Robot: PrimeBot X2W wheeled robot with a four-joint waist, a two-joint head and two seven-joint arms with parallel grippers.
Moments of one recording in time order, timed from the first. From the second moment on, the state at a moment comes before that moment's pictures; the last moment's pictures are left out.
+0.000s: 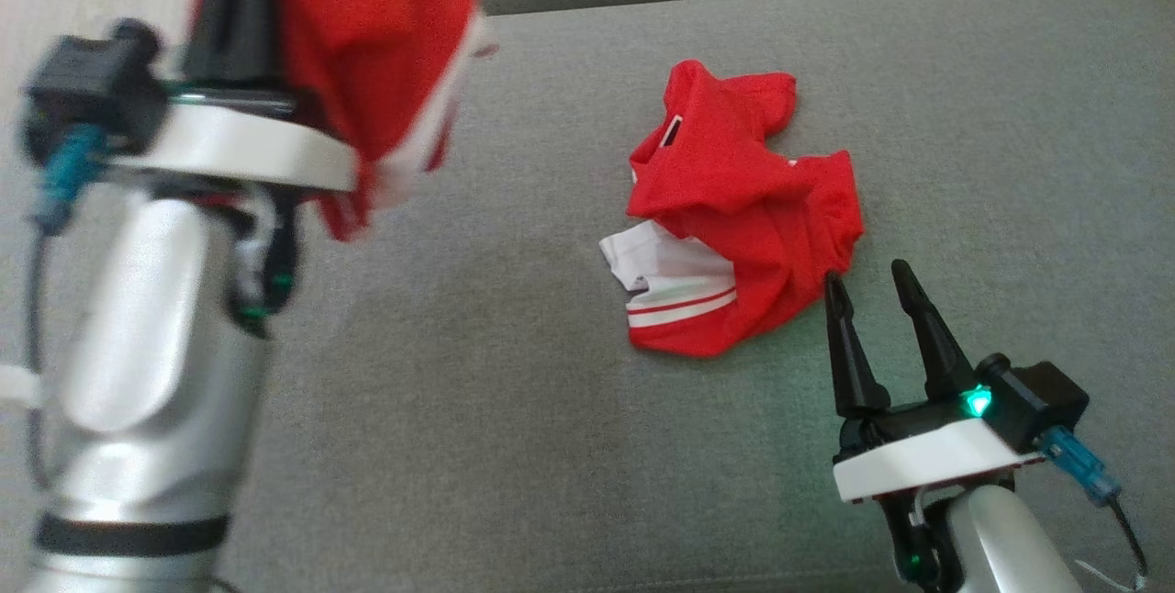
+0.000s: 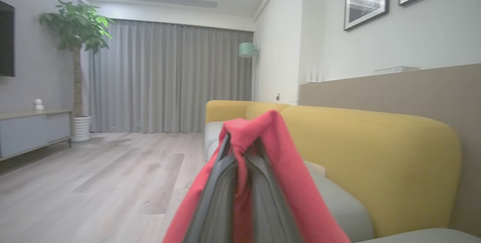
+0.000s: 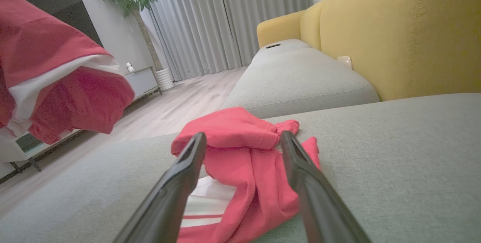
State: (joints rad) left arm -0.62 0.17 -0.25 0.24 -0.31 0.08 -0.26; right arm -0.07 -0.05 0.17 0.20 0.26 0.13 -0.25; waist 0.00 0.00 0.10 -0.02
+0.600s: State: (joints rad) left arm -0.49 0.44 -0.08 0.57 -0.28 0.09 -0.26; right arm -0.08 -0.05 0.15 0.19 0.24 0.13 -0.25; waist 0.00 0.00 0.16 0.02
